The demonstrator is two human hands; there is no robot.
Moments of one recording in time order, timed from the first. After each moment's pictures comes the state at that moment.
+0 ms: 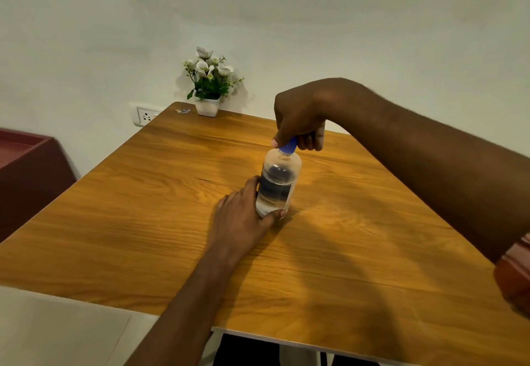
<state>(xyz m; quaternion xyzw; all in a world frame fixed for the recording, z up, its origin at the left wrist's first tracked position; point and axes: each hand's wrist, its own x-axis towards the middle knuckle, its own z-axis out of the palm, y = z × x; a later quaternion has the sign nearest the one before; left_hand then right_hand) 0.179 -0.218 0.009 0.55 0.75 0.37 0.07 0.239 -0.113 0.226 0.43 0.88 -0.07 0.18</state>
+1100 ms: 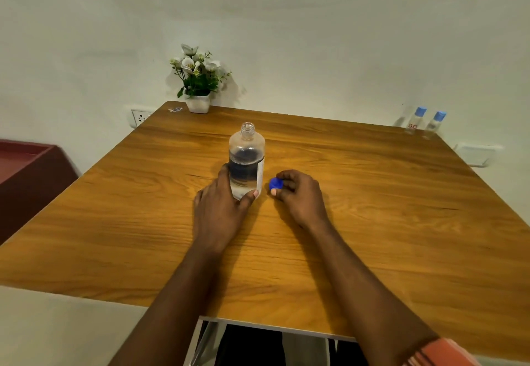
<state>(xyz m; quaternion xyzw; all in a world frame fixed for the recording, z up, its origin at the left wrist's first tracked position) 0.169 -0.217 0.006 0.51 0.77 0.39 0.04 0.314 -0.128 0.012 0.47 0.73 -0.34 -0.35</state>
